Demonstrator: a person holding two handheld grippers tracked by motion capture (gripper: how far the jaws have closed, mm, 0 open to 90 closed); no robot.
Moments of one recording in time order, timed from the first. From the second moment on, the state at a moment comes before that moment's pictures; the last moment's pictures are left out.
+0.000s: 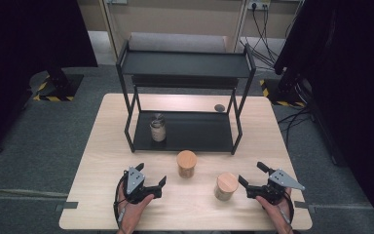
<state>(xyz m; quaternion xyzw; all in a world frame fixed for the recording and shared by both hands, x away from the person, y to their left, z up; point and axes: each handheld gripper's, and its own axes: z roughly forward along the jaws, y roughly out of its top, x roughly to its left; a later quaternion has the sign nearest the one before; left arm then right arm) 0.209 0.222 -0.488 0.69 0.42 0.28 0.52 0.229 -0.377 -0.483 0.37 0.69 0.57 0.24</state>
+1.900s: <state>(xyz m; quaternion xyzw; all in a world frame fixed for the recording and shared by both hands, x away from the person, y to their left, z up) 0.209 0.222 -0.488 0.69 0.42 0.28 0.52 0.230 -0.366 -0.457 0.32 0.71 0.59 0.23</state>
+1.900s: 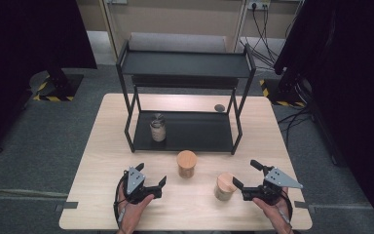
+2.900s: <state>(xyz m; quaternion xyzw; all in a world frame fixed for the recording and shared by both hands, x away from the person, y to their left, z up) 0.209 0.222 -0.488 0.69 0.42 0.28 0.52 0.254 -0.352 -0.425 0.27 0.74 0.58 0.22</state>
